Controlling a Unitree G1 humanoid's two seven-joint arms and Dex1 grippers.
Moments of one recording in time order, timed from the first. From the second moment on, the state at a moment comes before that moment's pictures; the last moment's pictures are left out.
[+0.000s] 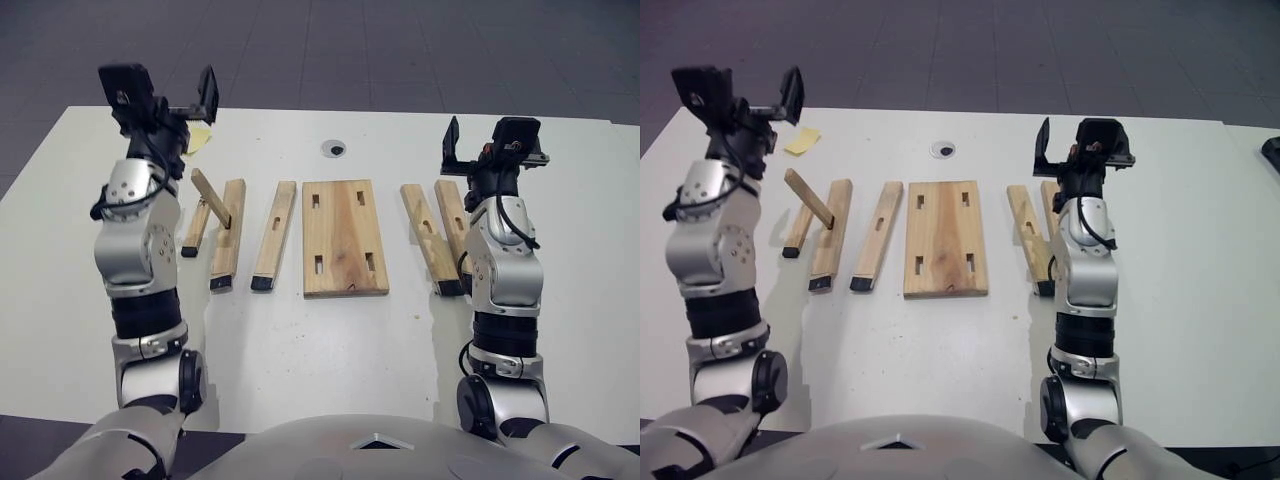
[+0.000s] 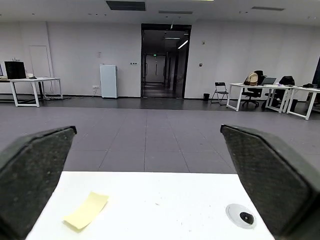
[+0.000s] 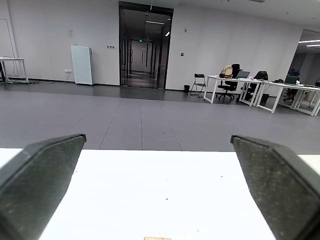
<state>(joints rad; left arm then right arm) -0.53 0.29 0.26 -0.11 -0.30 0.45 -0.08 -0.36 -0.11 -0.15 -0.14 0.00 0.36 -0.09</state>
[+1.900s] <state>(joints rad) -0.49 0.27 0.20 -0.03 -0.27 0.52 -0.13 -0.34 -0.10 -0.17 -0.10 0.01 0.34 -0.09</state>
